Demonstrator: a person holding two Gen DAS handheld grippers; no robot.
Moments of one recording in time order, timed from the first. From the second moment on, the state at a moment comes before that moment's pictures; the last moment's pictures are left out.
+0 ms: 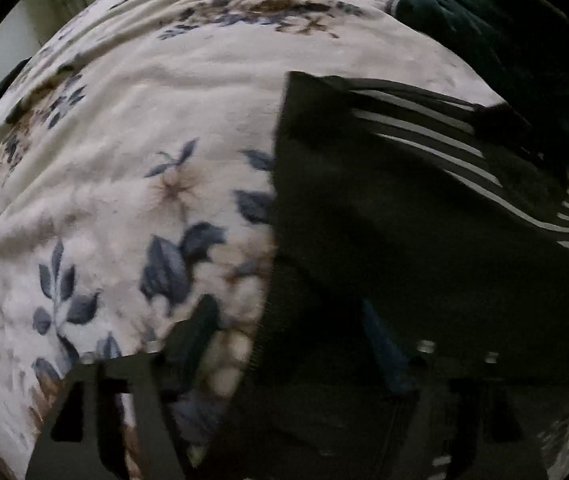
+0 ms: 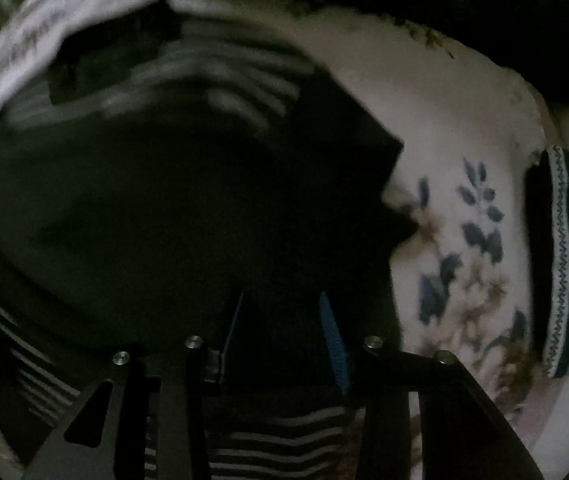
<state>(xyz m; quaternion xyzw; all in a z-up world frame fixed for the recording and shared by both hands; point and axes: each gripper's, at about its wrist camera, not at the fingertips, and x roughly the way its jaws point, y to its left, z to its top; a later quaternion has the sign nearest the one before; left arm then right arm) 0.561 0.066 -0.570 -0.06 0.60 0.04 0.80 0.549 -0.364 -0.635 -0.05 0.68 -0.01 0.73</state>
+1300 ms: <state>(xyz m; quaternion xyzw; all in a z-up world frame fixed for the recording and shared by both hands) 0.218 -0.335 -0.575 0.07 0.65 -0.09 0.75 0.527 -0.535 -0.580 0.15 0.69 0.17 0.69</state>
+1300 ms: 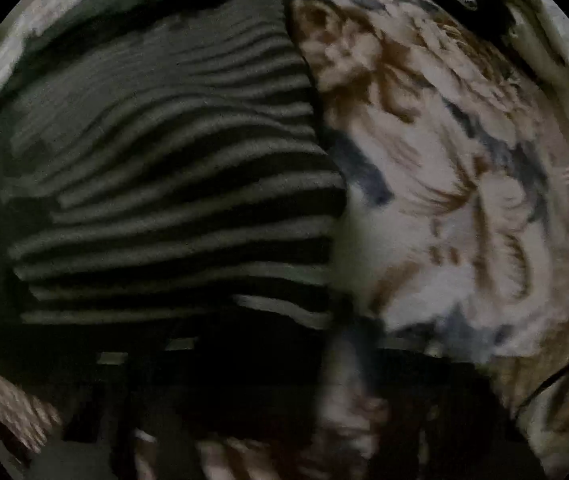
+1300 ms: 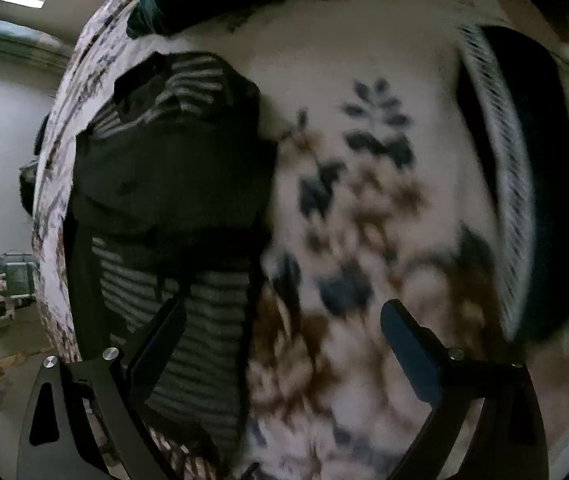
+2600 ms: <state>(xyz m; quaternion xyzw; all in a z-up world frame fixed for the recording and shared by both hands) 0.185 0.004 -0.483 -0.32 0.55 0.08 0.77 0.712 -0.170 -0.488 0.08 0.65 0.22 0.72</state>
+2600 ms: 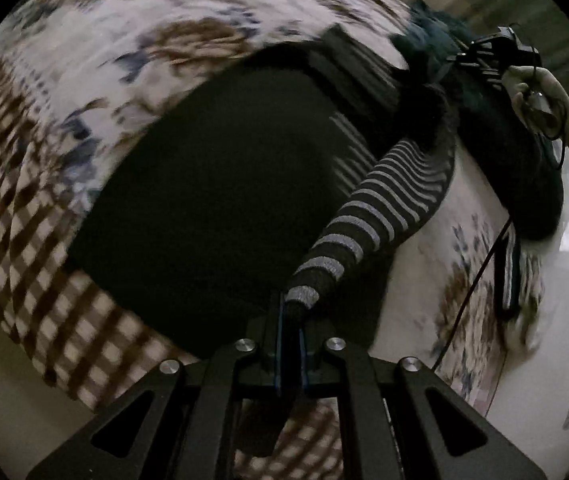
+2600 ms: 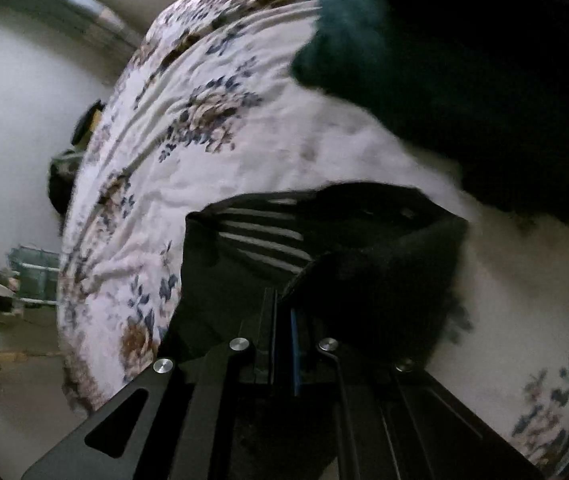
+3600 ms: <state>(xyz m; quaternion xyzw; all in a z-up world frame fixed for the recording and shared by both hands) 0.163 0.196 -0.539 -0.42 0.61 0.03 0.68 0.588 -0.031 -0.533 0.02 0.70 0.23 0.68</state>
